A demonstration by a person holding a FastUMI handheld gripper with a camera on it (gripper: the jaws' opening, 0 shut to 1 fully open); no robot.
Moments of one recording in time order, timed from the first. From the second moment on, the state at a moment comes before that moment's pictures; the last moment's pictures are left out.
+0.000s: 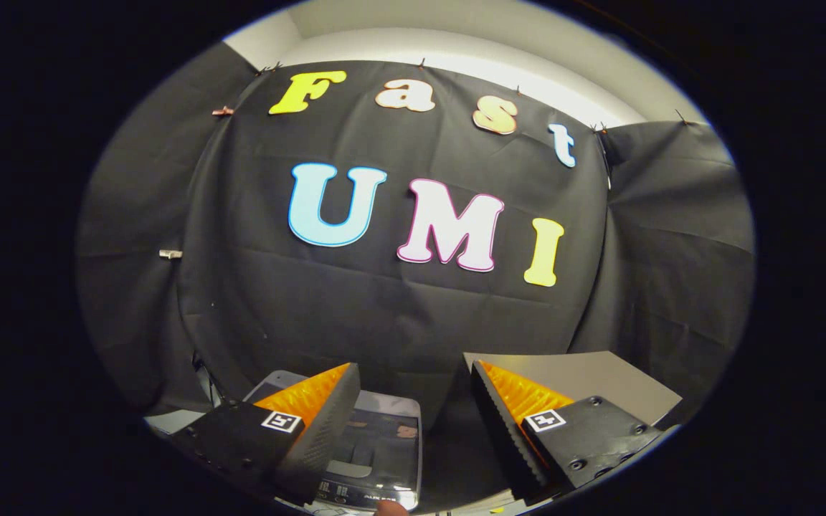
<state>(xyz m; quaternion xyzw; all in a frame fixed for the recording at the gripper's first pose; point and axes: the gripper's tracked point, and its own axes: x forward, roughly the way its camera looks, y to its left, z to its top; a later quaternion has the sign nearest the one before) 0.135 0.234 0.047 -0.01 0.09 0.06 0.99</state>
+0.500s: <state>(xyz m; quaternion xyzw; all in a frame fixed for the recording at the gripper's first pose) 0.113 0.095 0.052 -0.01 0.07 -0.01 1.00</state>
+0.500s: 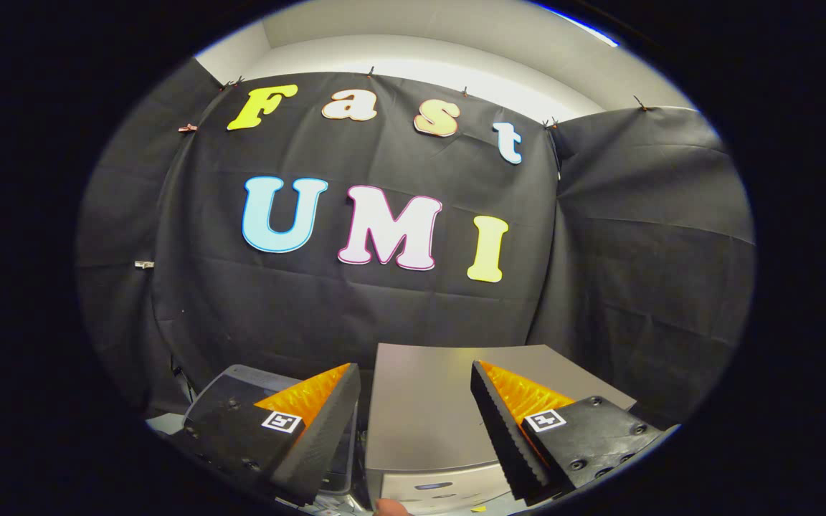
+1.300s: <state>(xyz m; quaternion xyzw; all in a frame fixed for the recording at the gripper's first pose) 0.105 0.091 0.064 0.00 0.05 0.03 1.00</state>
